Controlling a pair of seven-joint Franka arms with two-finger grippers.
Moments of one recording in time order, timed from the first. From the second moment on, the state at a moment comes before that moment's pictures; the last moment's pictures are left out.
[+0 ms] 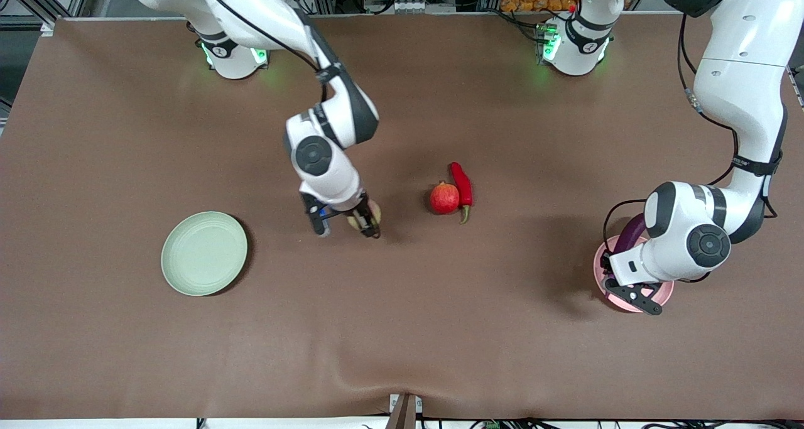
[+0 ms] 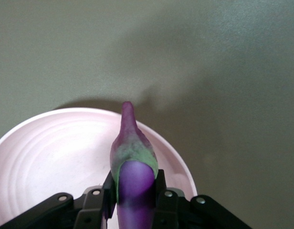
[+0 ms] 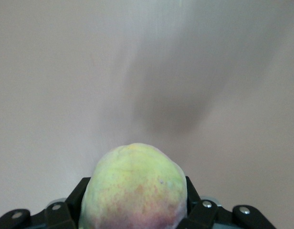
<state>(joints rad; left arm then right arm) 0.21 0.74 -0.30 -1.59 0.29 2.27 0.37 0.84 0.58 -0.35 -1.63 0.37 2.17 1.44</state>
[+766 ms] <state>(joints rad) 0.21 0.72 -0.34 -1.55 0.24 2.23 0.35 0.48 0.60 -0.64 -1.57 0.37 1.82 0.31</state>
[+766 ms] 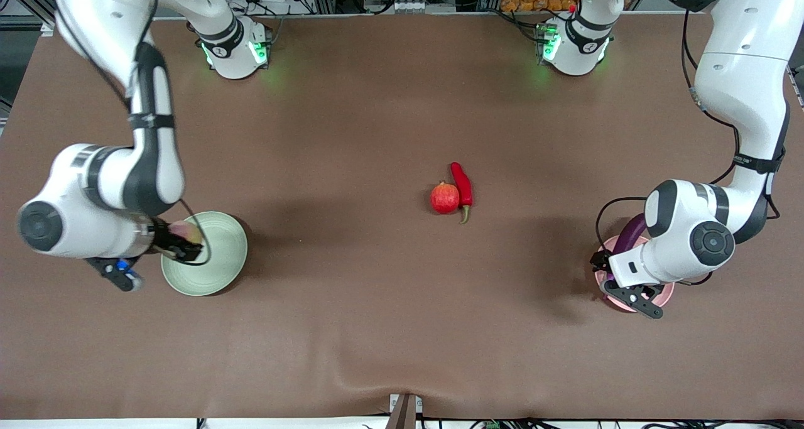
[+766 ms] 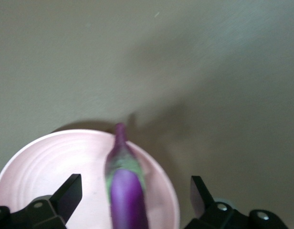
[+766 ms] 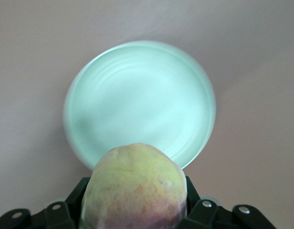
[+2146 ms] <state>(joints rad) -0.02 0.70 -0.48 -1.66 0.14 2.22 -0.54 0.28 0.74 -0.50 -1.62 0.42 2.00 -0.12</state>
